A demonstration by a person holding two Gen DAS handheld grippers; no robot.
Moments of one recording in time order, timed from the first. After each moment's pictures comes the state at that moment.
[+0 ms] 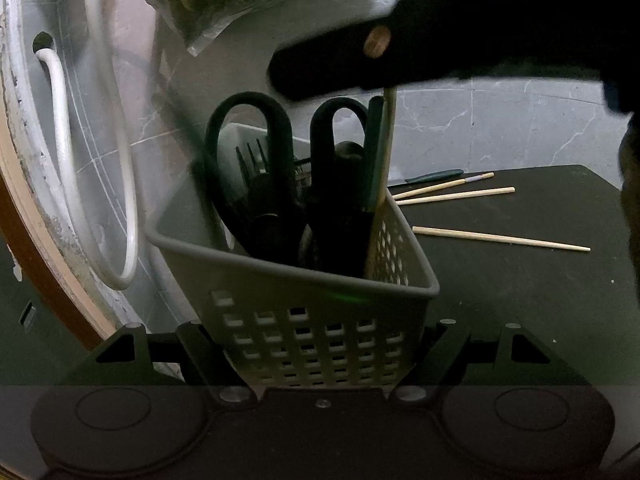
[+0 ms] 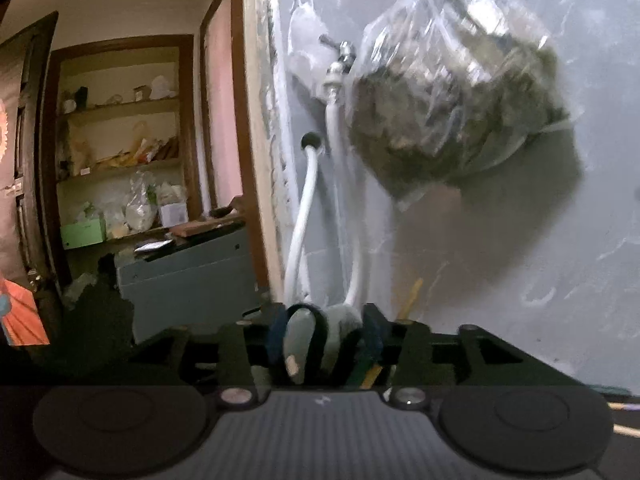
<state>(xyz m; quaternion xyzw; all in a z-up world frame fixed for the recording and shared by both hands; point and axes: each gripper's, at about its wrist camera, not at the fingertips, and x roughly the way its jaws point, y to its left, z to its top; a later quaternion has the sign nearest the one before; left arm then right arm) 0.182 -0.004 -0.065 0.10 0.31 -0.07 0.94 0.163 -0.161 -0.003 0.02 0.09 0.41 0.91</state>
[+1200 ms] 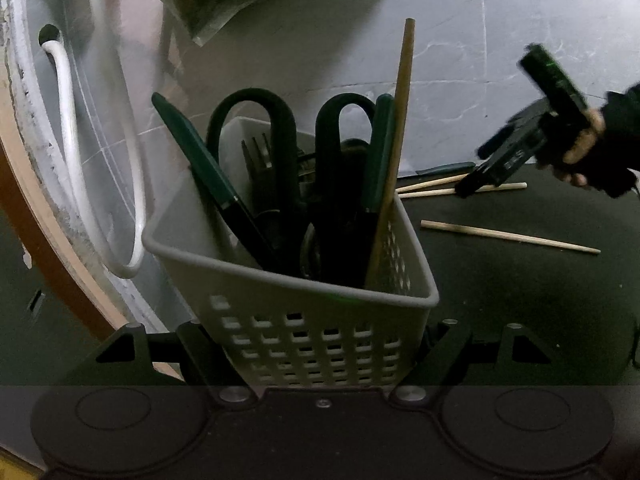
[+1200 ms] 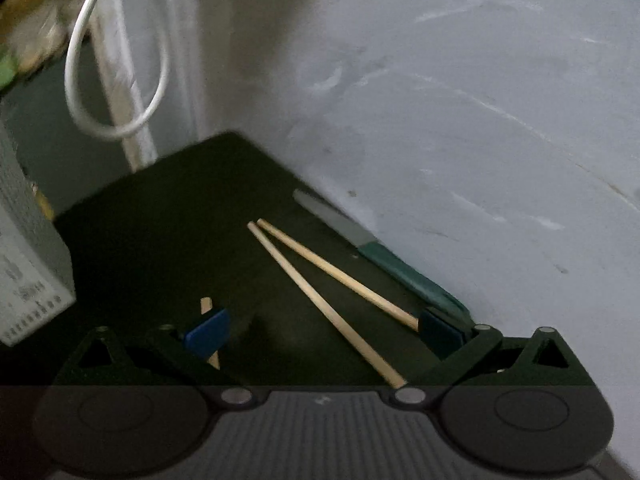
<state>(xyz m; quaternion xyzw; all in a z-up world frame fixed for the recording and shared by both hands) 0.186 -0.015 -0.058 0.10 0.33 -0.05 0.94 0.394 -0.249 -0.084 -0.18 0.38 0.33 0.85</state>
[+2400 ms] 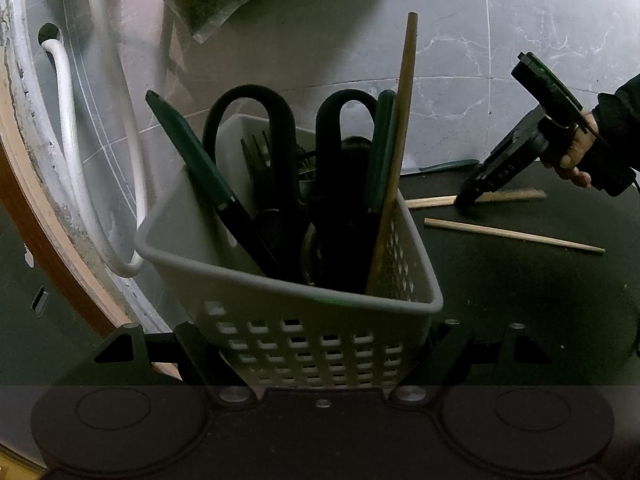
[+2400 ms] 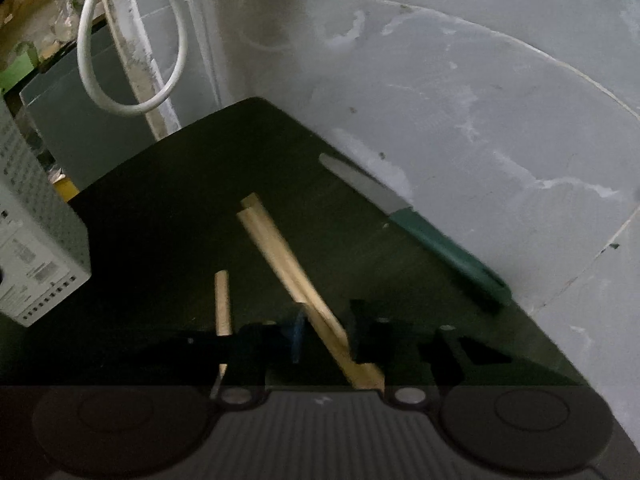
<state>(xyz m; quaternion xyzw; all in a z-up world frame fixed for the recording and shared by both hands) 0.187 -0.017 -0.058 0.10 0.33 -0.04 0.94 0.400 -0.253 -0.101 -0.15 0.43 0.37 0.81</state>
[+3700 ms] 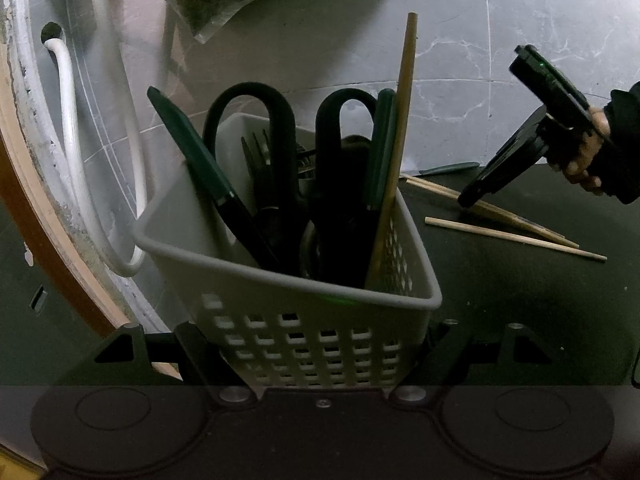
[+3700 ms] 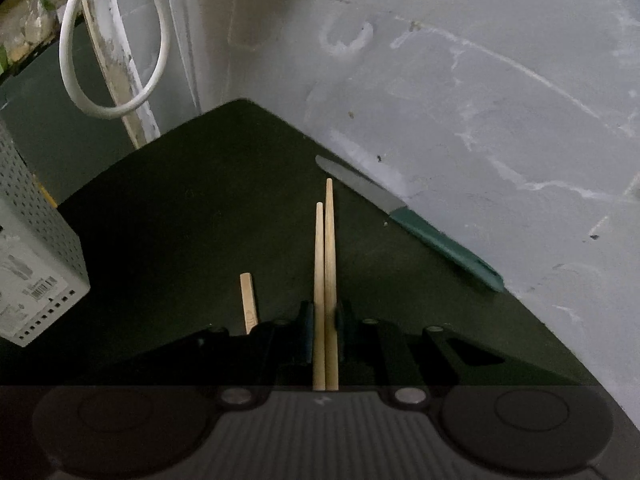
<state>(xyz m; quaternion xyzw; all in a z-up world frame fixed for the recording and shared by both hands) 0.186 -0.017 -0.060 0.10 0.33 -0.04 0.94 0.373 -0.243 -0.090 -0.15 0.42 0.31 0.84</state>
